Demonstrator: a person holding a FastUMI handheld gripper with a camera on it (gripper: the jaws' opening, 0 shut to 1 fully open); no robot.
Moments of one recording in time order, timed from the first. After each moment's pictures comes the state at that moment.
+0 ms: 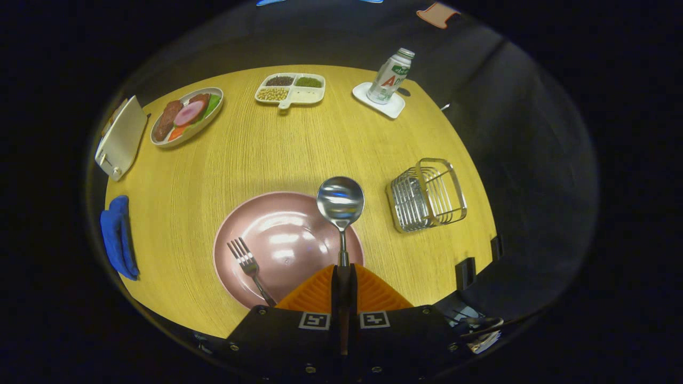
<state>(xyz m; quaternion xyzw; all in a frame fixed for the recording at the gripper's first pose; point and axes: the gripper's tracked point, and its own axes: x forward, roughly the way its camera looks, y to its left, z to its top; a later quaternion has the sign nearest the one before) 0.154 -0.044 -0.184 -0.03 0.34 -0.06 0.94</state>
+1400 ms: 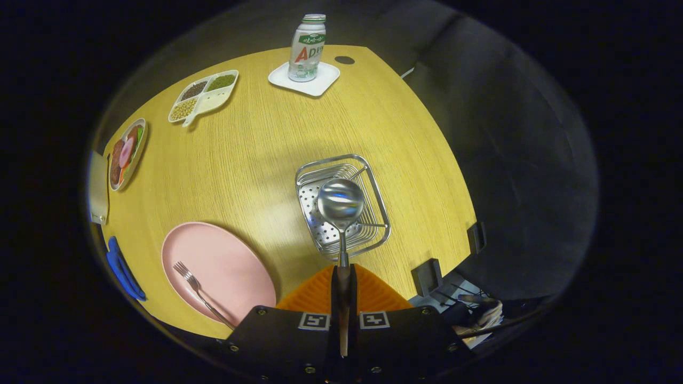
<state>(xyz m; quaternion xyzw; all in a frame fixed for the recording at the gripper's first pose) 0.190 -0.165 -0.197 0.04 0.45 -0.07 0.89</state>
